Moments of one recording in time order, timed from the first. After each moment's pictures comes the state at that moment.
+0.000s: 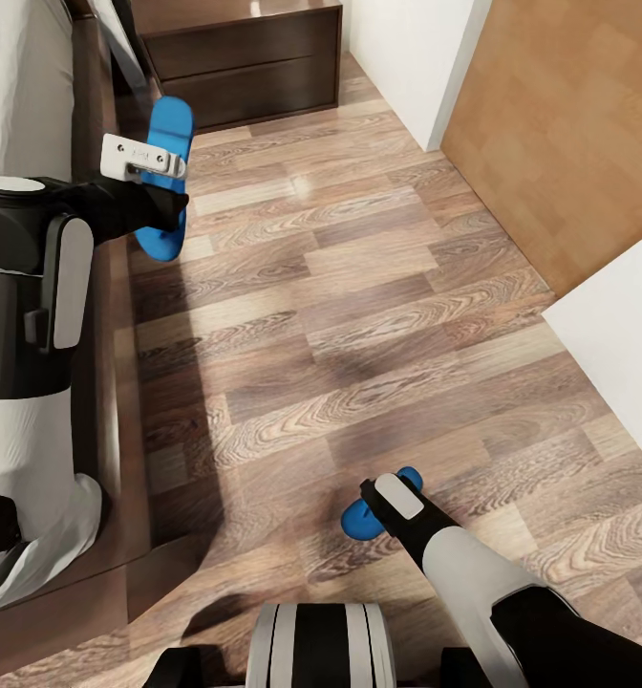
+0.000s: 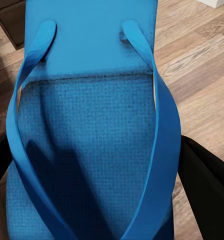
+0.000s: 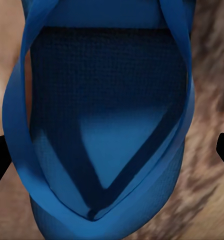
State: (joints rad) left arm -1.34 0.20 -0.20 -1.60 0.07 1.04 -0.12; right arm -0.89 0.17 0.27 -0.34 -1.24 0.09 -0.66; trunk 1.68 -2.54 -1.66
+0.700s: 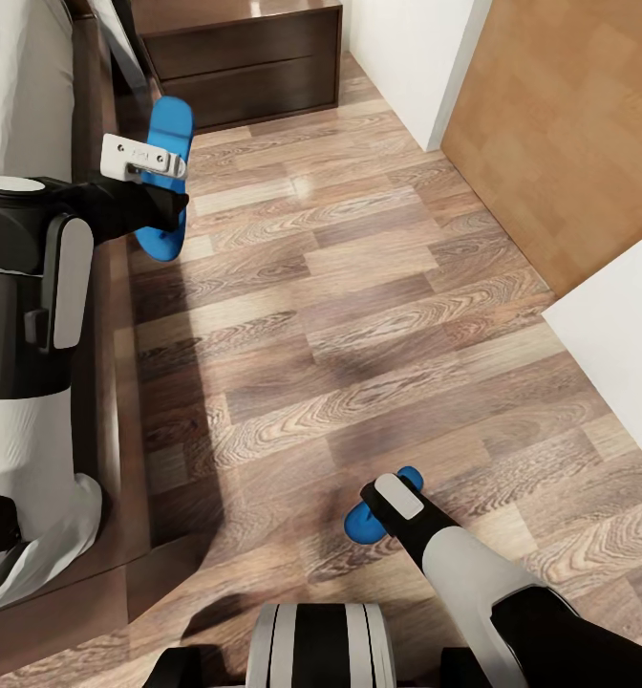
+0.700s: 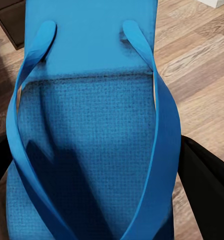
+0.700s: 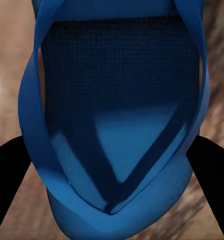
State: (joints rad) left arm -1.34 0.20 -0.20 -1.60 0.07 1.04 -0.12; right arm -0.89 0.17 0.27 -0.34 -1.24 0.09 -0.66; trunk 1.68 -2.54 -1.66
